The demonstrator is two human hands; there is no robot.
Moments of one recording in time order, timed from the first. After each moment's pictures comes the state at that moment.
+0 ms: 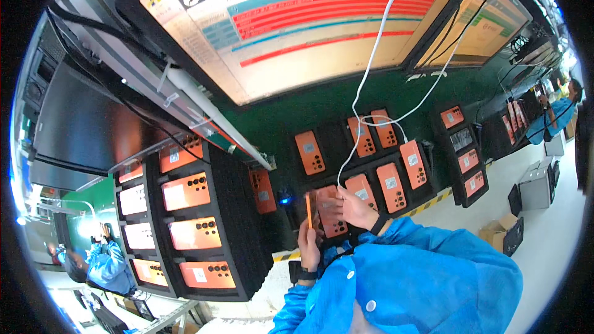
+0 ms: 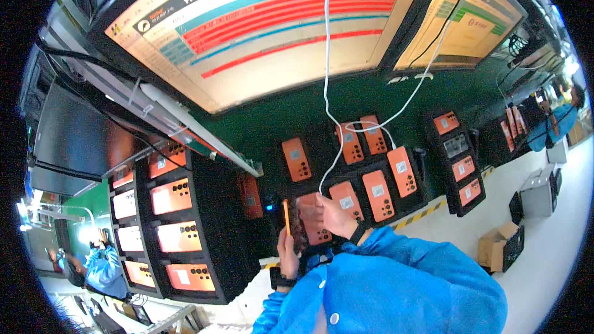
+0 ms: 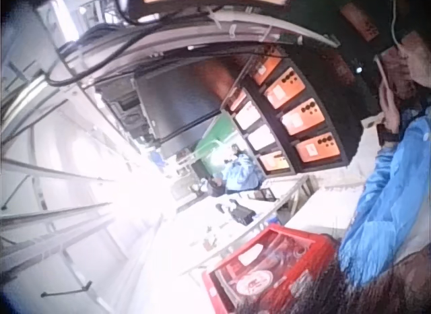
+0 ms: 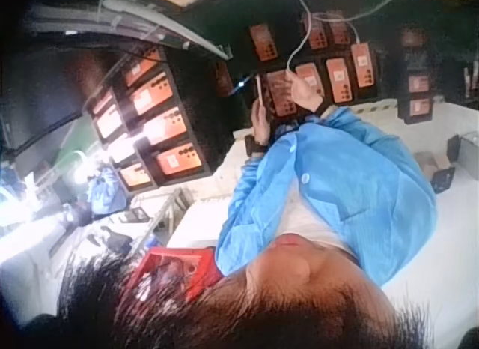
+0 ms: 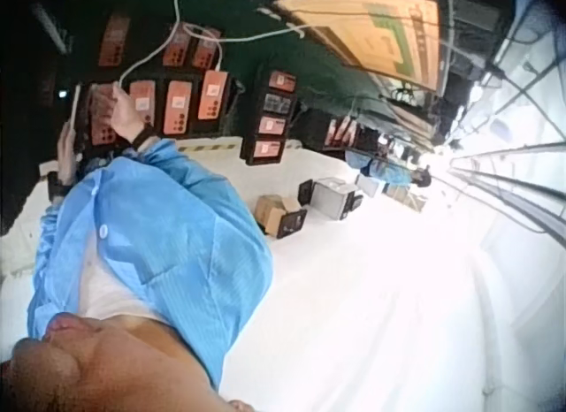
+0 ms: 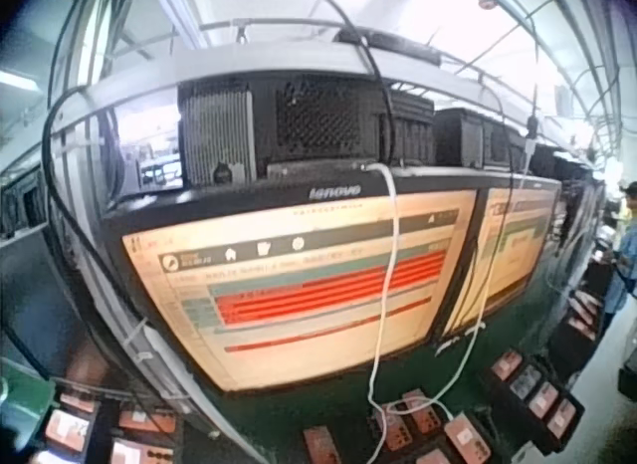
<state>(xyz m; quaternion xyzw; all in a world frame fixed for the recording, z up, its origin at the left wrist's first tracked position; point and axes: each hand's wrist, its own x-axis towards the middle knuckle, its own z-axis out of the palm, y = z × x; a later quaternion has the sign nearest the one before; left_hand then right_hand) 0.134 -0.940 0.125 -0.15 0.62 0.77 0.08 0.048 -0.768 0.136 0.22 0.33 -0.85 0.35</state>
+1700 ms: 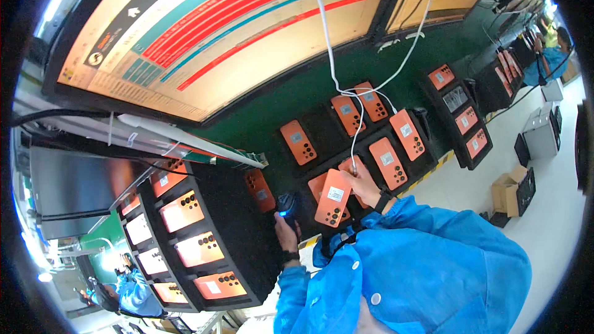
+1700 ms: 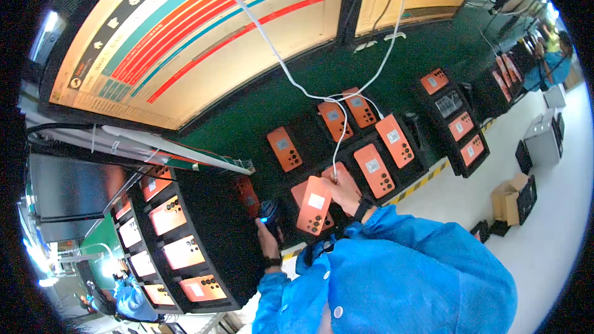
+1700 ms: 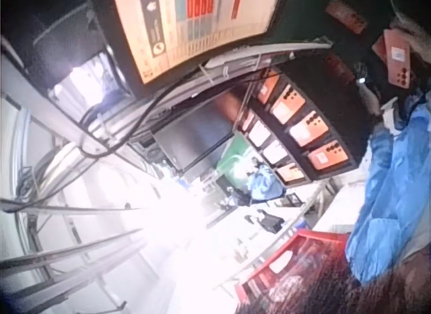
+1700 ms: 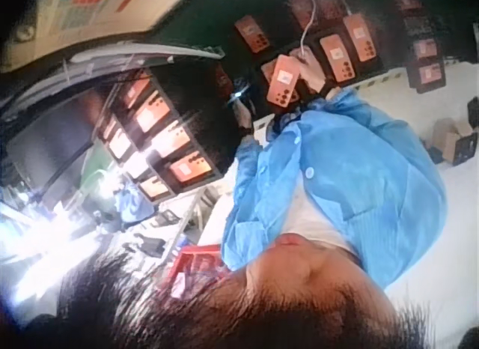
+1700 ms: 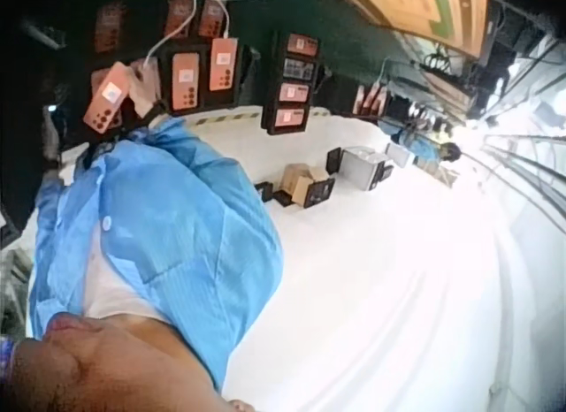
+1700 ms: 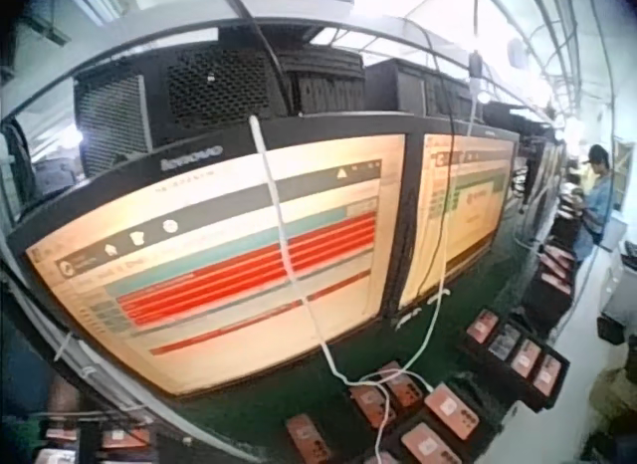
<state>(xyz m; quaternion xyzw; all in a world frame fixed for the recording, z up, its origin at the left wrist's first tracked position) 0.093 -1.007 0.067 -0.33 0.70 0.60 0.22 0.051 -0.742 0.086 0.21 0.64 -0.74 0.04</state>
